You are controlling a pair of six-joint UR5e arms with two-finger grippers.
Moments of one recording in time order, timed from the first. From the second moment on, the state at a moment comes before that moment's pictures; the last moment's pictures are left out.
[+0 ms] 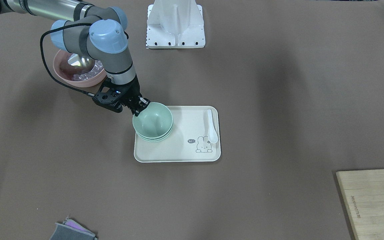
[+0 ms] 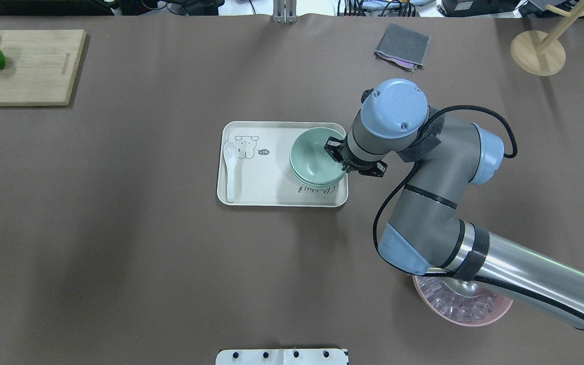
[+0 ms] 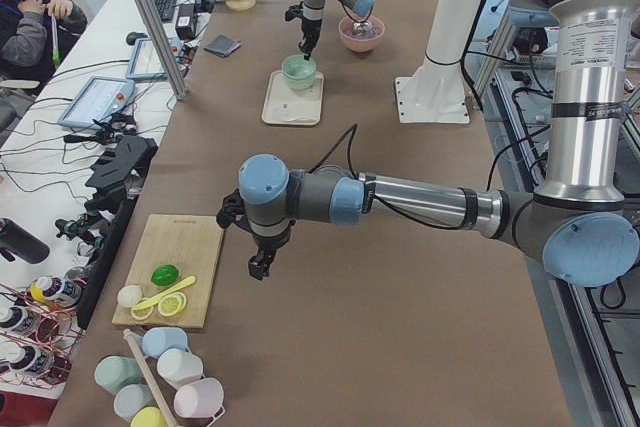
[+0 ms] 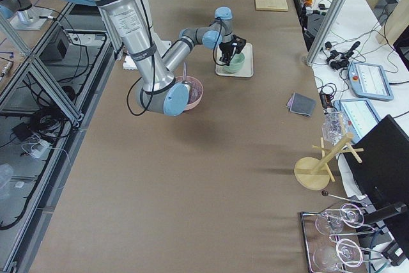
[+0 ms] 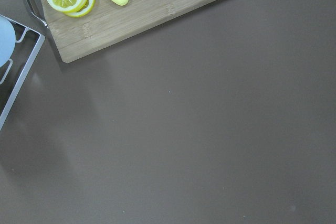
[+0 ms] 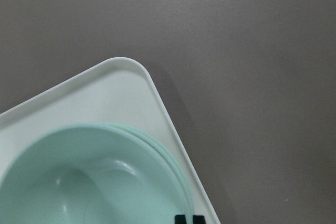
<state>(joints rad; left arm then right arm) -1.57 -1.55 -1.73 -1.54 -2.39 0.33 0.60 -0.98 1.70 -1.51 1.85 1.63</state>
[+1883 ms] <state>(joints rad) -1.57 -1.55 -1.73 -1.54 -2.39 0.33 0.72 -1.04 1.79 -1.54 1.91 1.38</state>
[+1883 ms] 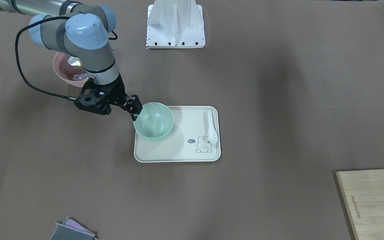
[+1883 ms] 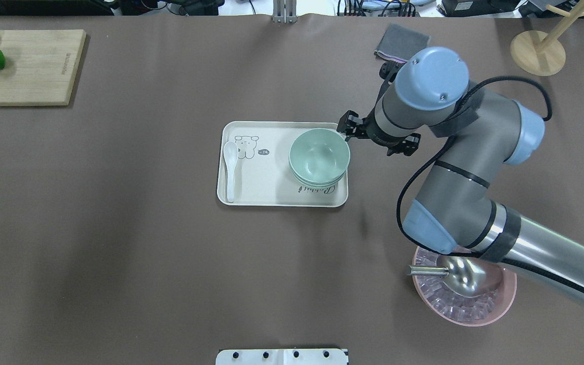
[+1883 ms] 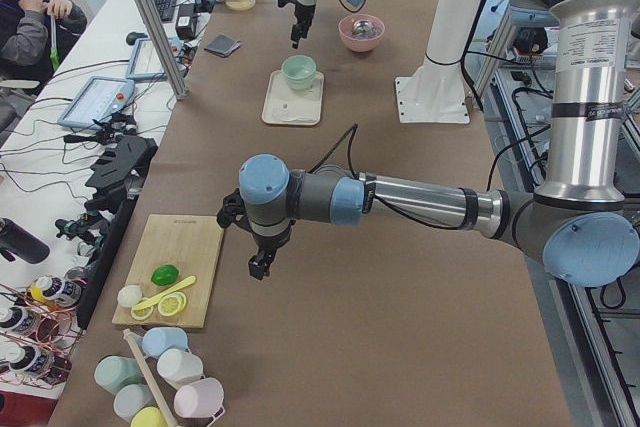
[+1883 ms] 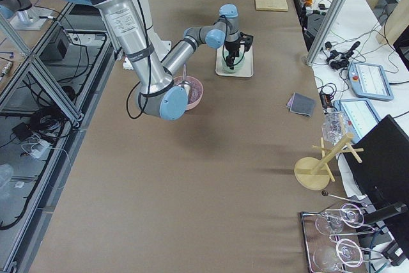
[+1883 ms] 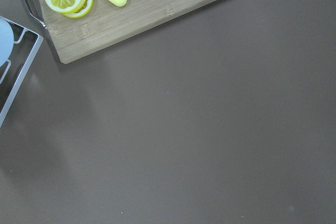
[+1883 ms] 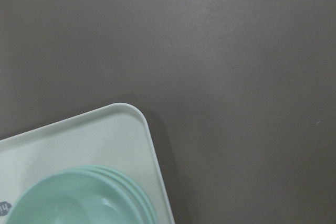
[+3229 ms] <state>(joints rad) -1.58 -1.45 -1.76 -1.55 -2.38 0.22 1.36 -1.69 1.93 -1.62 2.13 0.20</state>
